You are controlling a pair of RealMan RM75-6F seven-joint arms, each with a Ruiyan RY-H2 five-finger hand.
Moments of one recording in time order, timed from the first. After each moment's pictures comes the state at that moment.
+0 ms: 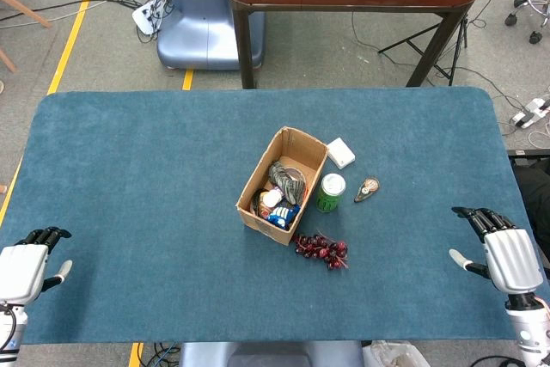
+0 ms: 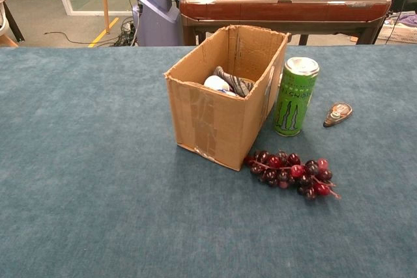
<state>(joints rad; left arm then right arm) -0.11 -1.16 -0.04 -1.60 1.45 1.45 0.22 0.09 -1.21 0.06 -1.44 -1.63 1.59 0.09</state>
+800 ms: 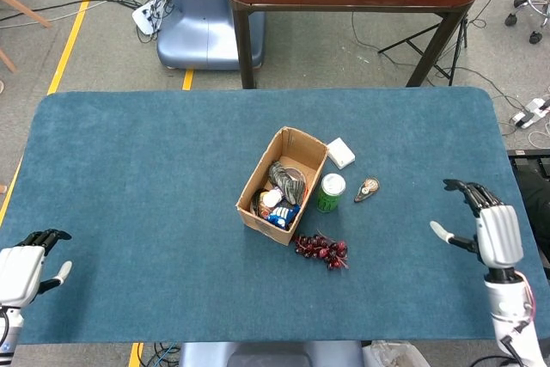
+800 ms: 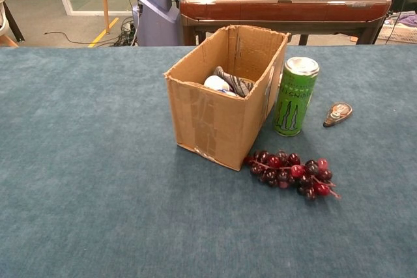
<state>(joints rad) -0.11 -1.12 -0.03 -1.62 1.47 1.44 0.13 0.19 -1.34 0.18 -1.40 -1.57 1.58 0.28</state>
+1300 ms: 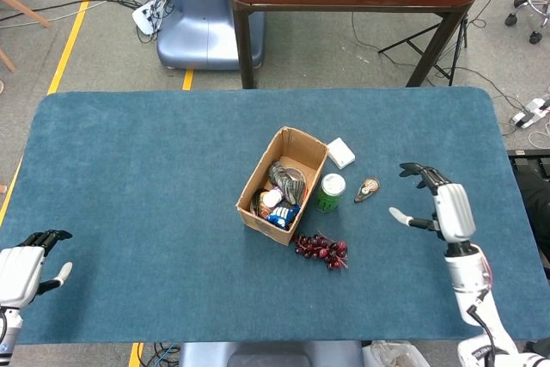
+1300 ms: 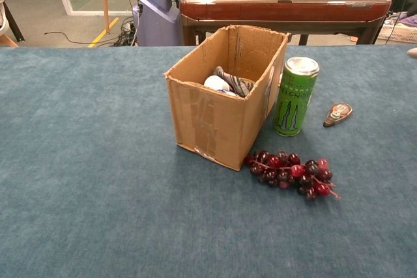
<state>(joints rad) -0.11 -1.11 -0.03 -1.63 1.46 1.43 0.10 0.32 -1.41 0.22 -1.45 -1.51 1.41 0.38</state>
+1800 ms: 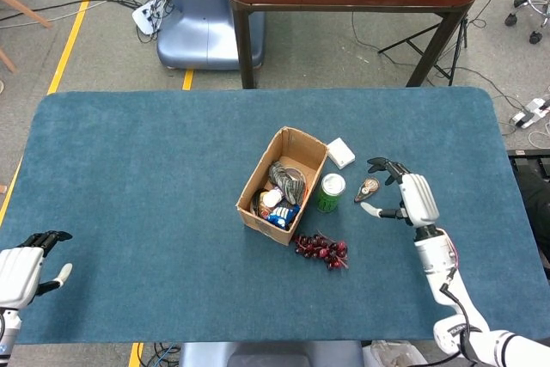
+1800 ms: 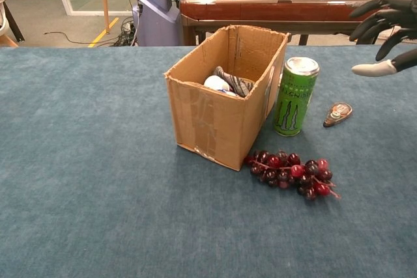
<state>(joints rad) -0.11 -1.09 -0.02 -1.64 1.47 1.42 0.08 0.43 -1.48 0.24 -1.40 -1.40 1.24 0.36</state>
